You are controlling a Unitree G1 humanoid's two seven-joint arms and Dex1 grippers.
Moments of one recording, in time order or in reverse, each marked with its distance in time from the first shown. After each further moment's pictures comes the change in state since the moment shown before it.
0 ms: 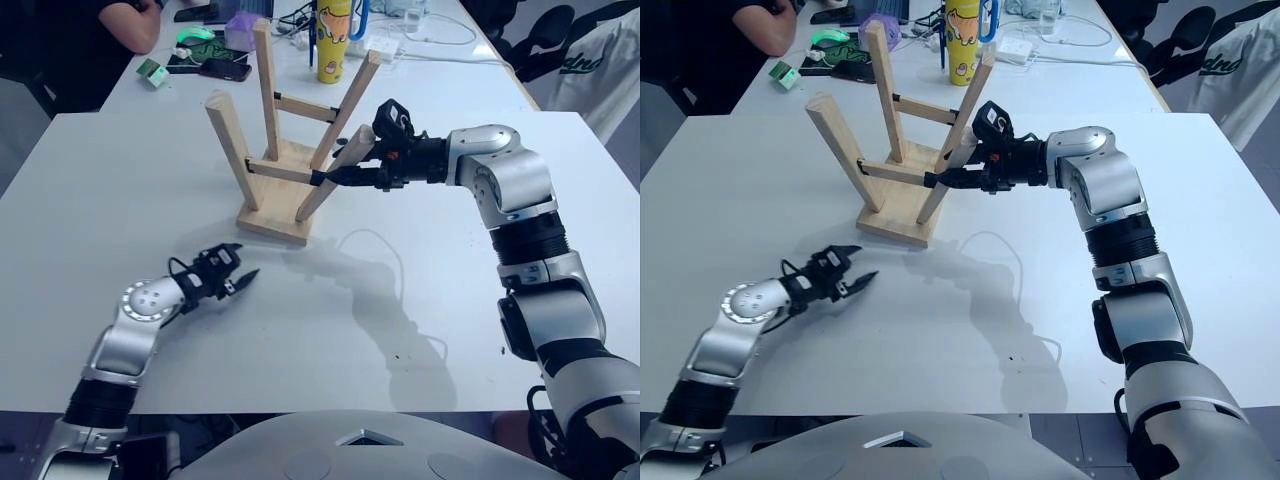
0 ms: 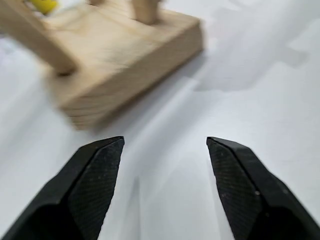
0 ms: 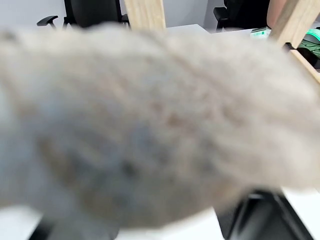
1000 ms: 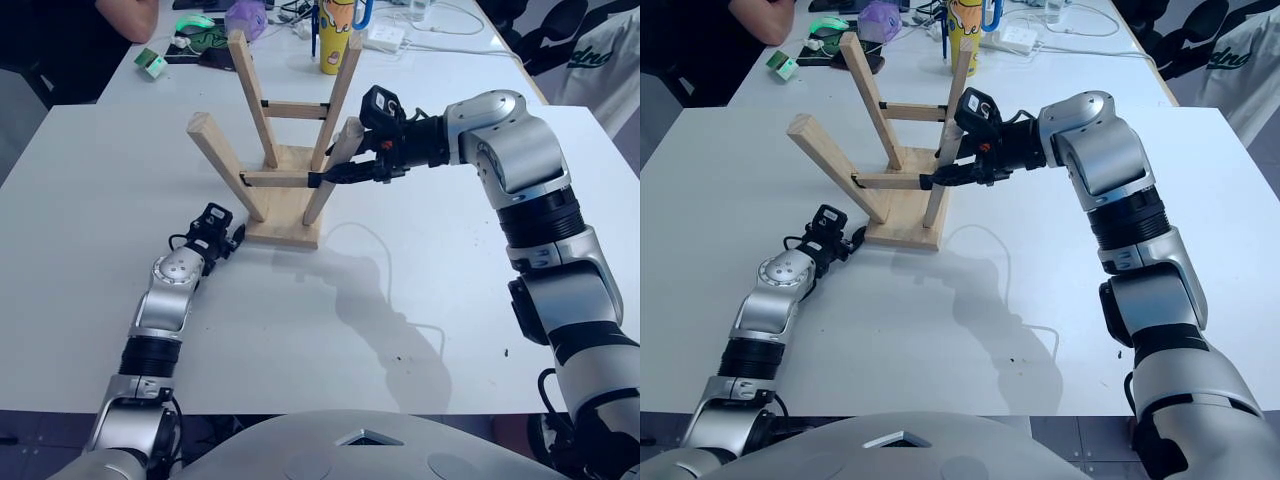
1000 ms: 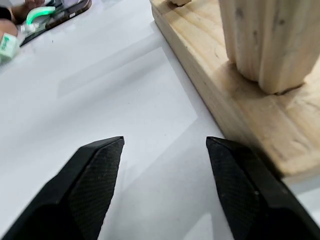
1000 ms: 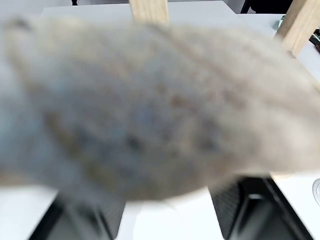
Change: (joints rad) left arm -0.211 -0.273 0.013 0.230 0.064 0.224 0.338; right arm -0.117 -0.044 0.102 -0.044 -0.037 0.083 0.081
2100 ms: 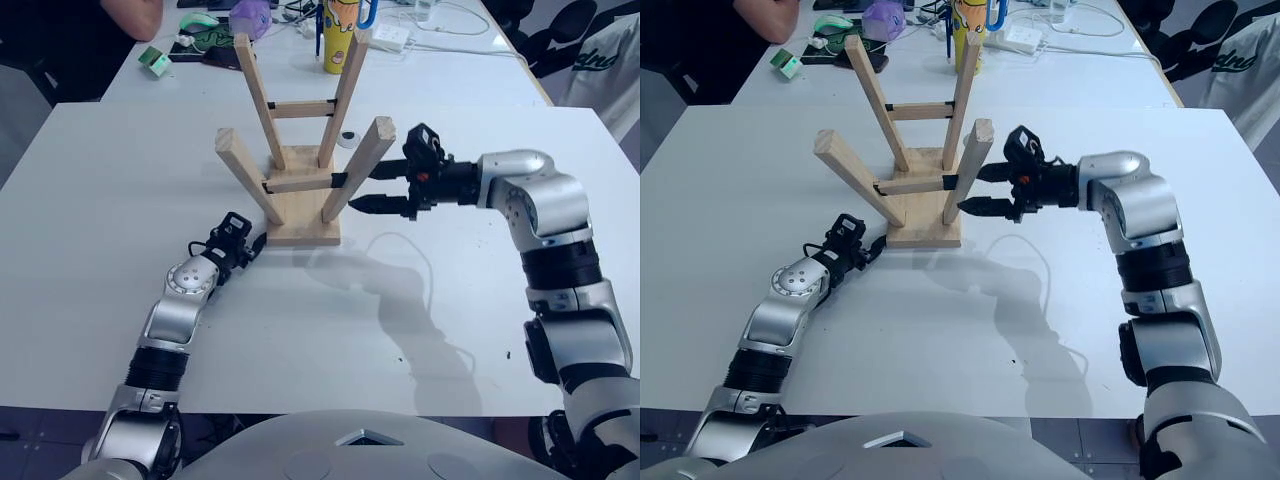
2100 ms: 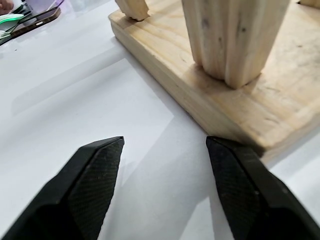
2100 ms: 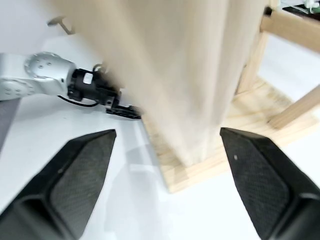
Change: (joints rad) left arm 0.041 0.013 -0.103 -0.071 -0.017 -0.013 -0.039; right arm 0.321 -0.069 -0.210 -0.143 0.141 0.020 -0.036
